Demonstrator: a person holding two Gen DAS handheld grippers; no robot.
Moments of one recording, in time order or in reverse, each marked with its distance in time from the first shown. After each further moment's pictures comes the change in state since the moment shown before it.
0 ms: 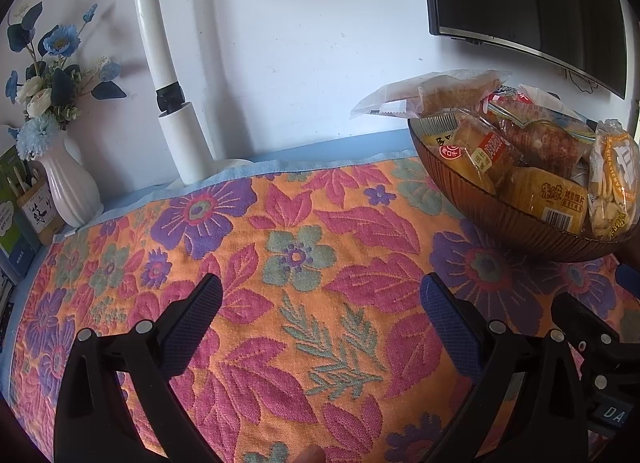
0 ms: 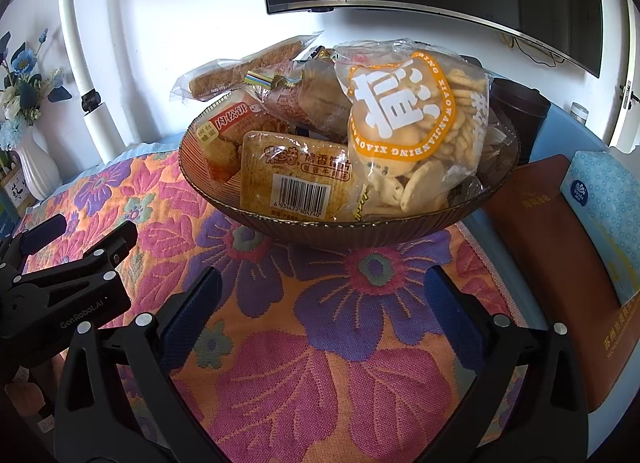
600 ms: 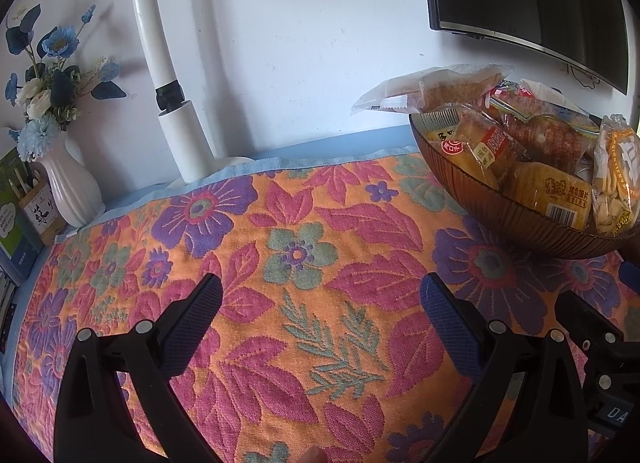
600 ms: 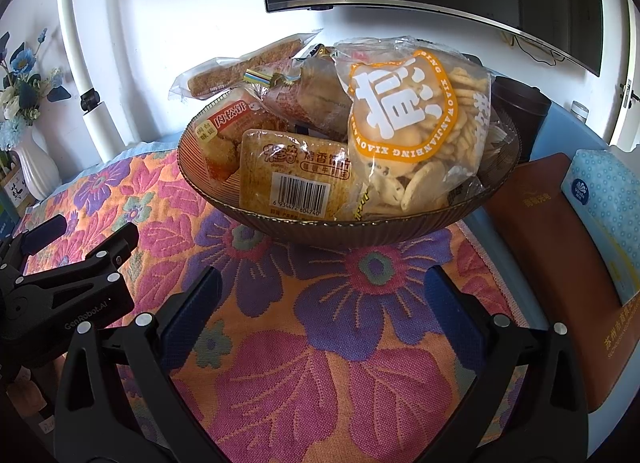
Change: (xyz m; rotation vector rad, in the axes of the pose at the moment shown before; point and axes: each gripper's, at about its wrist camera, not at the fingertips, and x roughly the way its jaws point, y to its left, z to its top) left arm 0.002 -0.001 0.000 0.009 0.008 0.008; right arm 0.001 0.000 0.001 -0.003 0.003 0.001
